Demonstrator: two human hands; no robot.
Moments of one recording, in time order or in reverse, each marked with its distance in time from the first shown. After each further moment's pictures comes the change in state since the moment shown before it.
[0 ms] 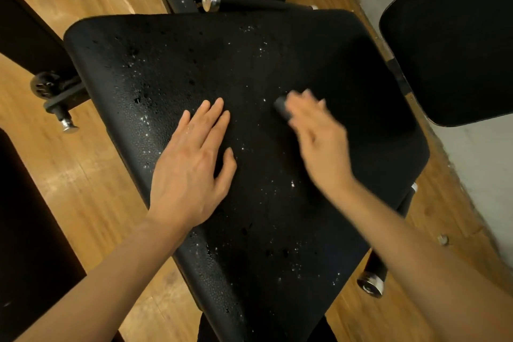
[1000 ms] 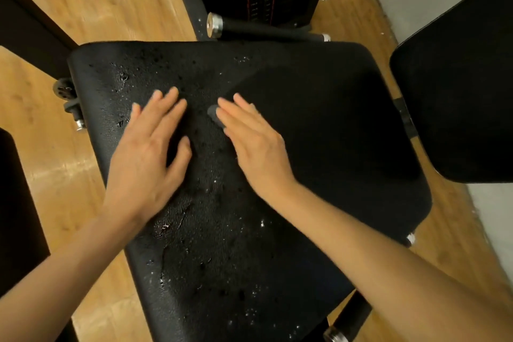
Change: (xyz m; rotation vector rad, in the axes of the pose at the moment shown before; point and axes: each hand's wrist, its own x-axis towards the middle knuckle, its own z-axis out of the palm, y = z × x) left_hand 0.039 -0.011 -0.014 0.003 0.062 -0.218; right_hand 0.054 -0.032 0.029 0.192 -0.137 -0.285
